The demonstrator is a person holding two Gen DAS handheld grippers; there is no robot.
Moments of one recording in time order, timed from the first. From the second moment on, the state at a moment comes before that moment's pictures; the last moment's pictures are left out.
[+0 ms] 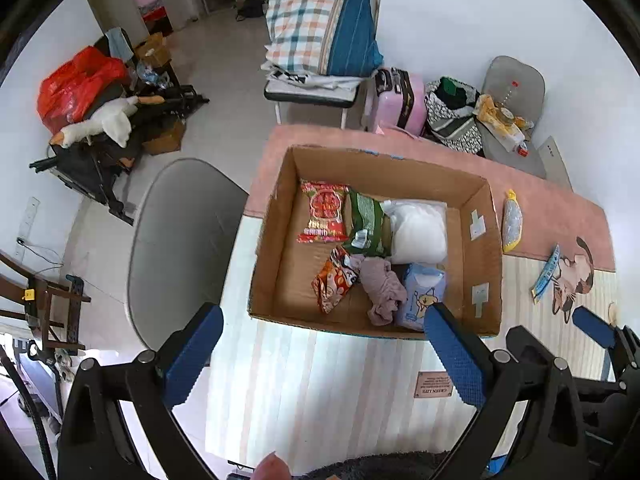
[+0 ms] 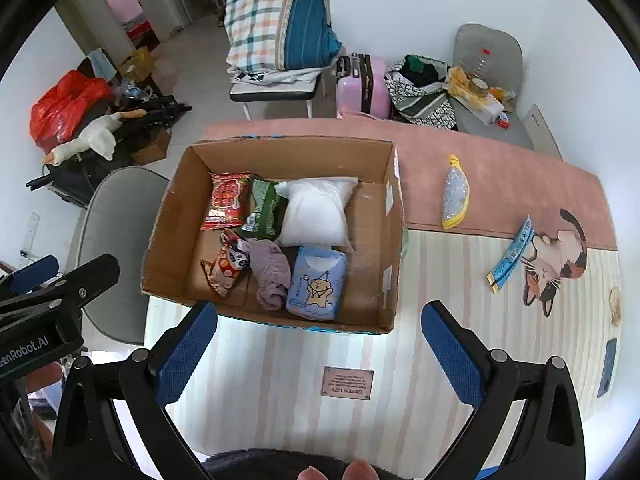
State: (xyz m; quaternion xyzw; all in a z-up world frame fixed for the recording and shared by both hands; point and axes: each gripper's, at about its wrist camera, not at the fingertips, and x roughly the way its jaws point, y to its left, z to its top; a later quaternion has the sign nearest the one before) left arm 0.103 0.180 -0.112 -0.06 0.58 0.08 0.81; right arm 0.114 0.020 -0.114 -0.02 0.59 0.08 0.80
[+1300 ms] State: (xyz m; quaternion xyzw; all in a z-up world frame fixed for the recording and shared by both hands) left arm 0.394 -0.191 -0.401 0.13 0.79 -0.12 0.59; right arm 0.267 -0.355 -0.385 0.26 0.74 -0.14 0.61
